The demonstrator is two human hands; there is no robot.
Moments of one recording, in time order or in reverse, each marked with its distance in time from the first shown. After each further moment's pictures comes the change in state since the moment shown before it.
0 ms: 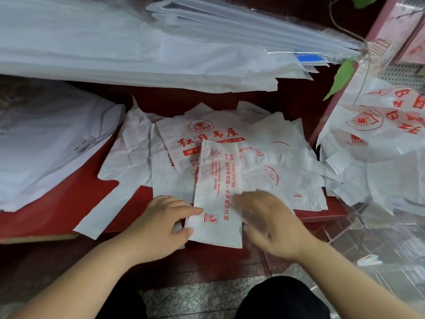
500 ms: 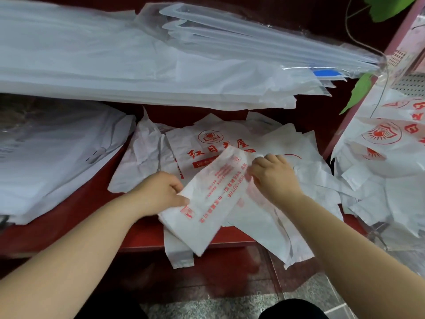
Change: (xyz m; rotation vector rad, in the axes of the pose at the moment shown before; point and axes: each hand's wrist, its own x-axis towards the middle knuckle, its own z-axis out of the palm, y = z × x) left_hand 0.045 -0.028 -0.053 -0.255 0.033 -0.427; right_hand 0.092 0.043 -0.012 -0.568 0.074 0.134
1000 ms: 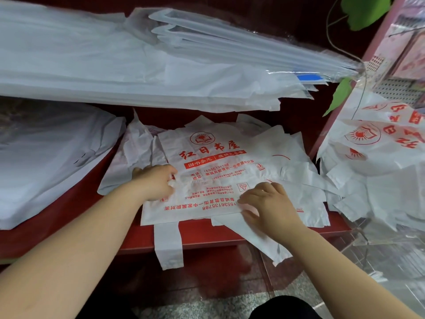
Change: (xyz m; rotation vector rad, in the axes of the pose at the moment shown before) left_hand 0.034 0.002 0.001 0.505 -0.006 -0.101; right_hand -0.054 -0.022 -0.013 0.170 -0.033 0.009
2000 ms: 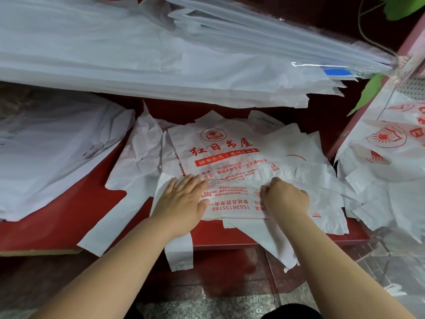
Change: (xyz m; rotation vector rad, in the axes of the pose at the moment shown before) left_hand -0.020 0.020 0.054 0.092 0.082 0.213; right_hand 0.040 0.000 0.011 -0.068 -0.373 0.739
